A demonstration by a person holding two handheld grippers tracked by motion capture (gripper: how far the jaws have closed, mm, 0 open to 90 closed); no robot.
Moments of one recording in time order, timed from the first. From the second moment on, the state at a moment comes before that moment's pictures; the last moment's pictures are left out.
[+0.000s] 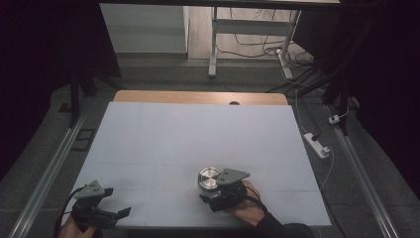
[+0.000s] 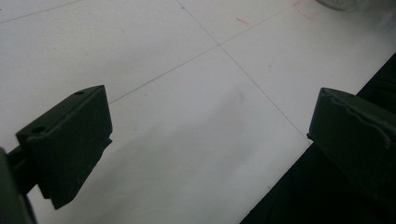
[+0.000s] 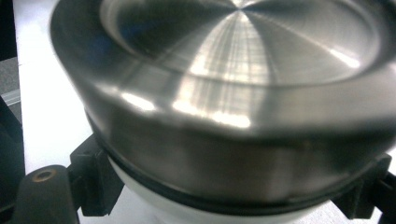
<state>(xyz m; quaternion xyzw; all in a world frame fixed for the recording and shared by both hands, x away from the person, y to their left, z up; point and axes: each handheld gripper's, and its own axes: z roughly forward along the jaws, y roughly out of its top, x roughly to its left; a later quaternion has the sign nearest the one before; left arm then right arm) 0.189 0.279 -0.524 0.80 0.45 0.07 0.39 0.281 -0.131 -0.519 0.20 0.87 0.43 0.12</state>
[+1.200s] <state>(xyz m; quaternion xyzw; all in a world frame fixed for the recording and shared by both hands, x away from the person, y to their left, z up) 0.190 0.280 -0.524 0.80 0.45 0.07 0.39 0.305 -0.116 -0.494 0.22 0.86 0.44 0.11</state>
